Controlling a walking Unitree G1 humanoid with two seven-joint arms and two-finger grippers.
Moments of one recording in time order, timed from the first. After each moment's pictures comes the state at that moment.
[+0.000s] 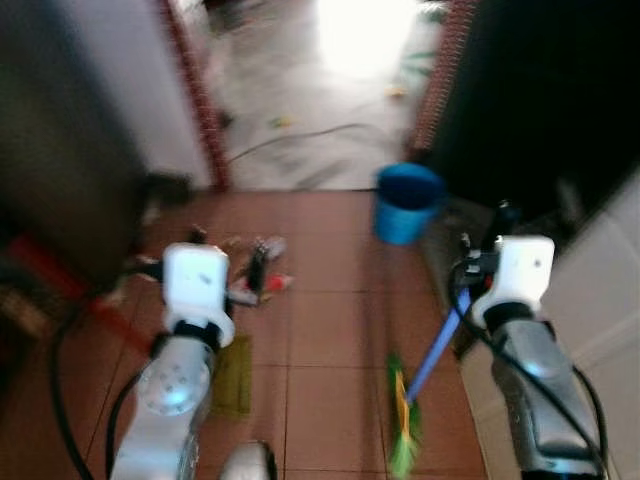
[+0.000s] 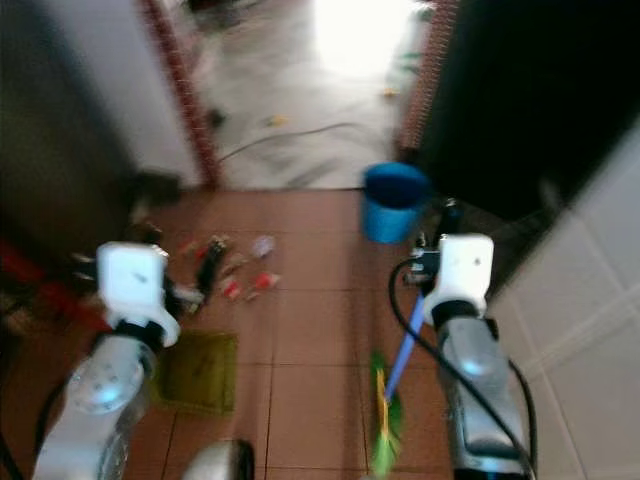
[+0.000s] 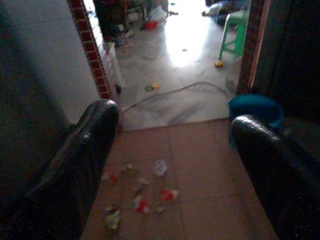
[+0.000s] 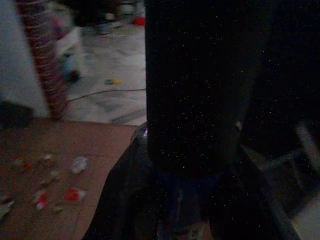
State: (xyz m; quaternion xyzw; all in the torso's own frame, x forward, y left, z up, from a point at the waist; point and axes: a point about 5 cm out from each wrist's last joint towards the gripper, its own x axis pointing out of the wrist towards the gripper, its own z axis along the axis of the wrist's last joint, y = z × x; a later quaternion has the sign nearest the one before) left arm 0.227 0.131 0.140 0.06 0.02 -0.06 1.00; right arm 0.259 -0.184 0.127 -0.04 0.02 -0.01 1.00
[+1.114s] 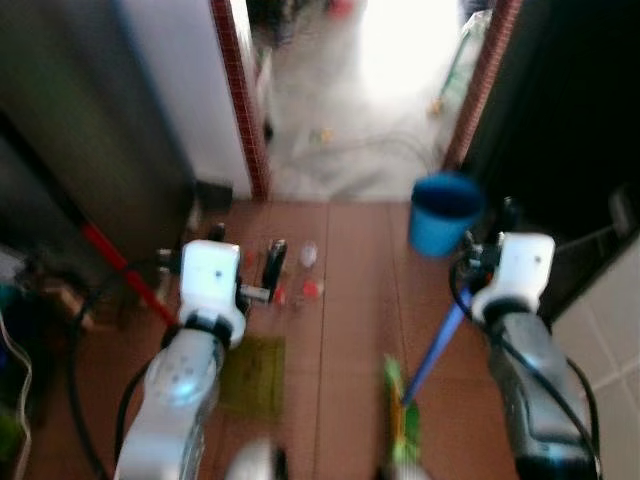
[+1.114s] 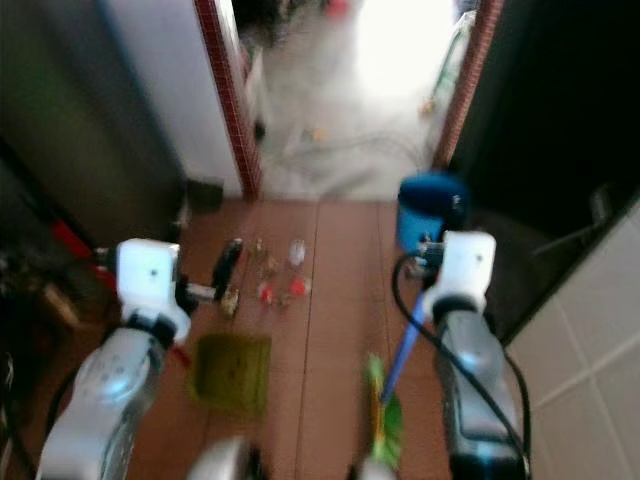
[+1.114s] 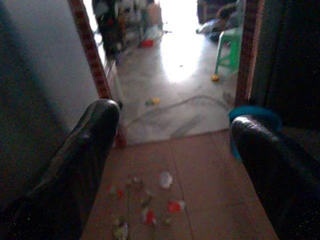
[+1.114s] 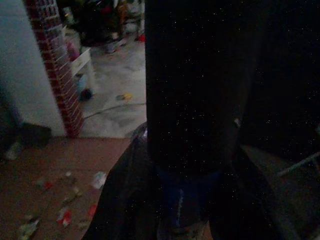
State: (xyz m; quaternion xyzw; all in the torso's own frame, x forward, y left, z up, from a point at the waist) left arm 0.235 0.122 0.151 0.04 0.00 -0.09 0.99; right arm 0.270 -0.193 0.126 -0.03 0.01 -0.04 1.00
